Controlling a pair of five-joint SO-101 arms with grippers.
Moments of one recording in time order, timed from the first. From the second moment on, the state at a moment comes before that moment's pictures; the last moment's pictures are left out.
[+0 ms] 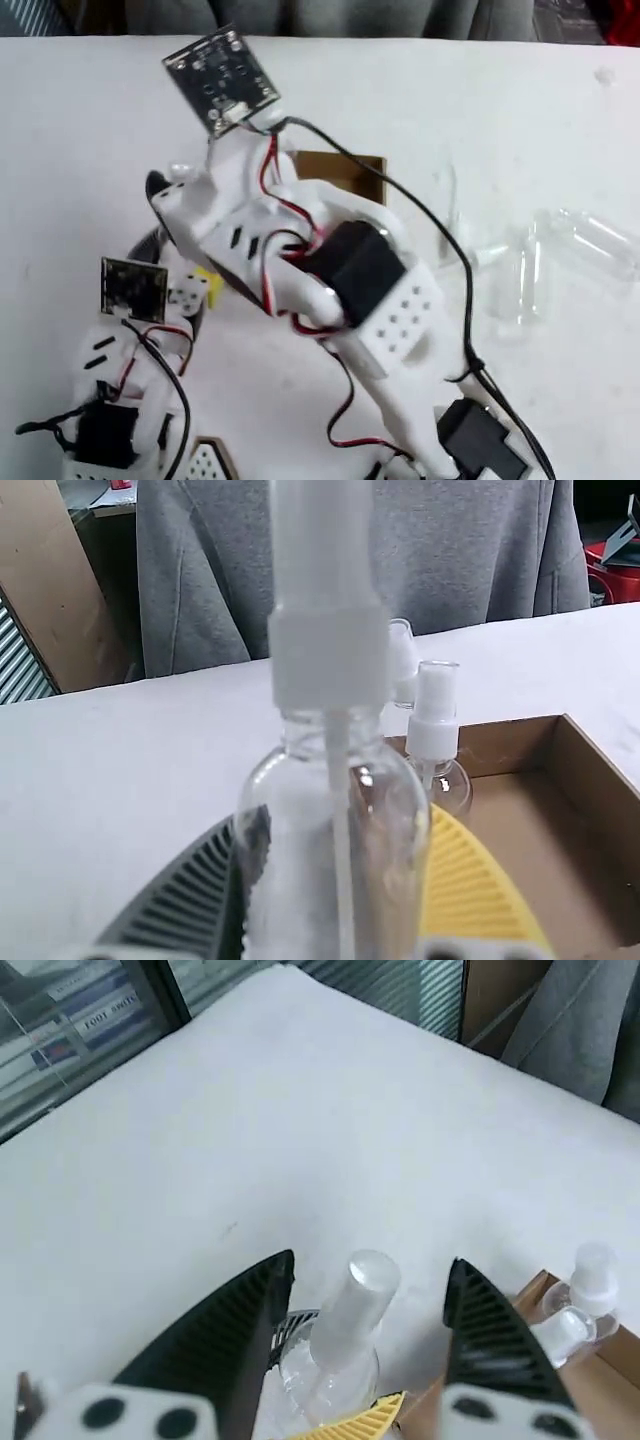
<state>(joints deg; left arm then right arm) 2.6 -103.4 77.9 51.3 -3.8 -52.7 -11.6 -31.6 78.7 -8.6</state>
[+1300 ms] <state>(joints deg) 9.3 -103.4 89.7 18.9 2.4 -7.9 -43.4 23.8 90.5 17.1</state>
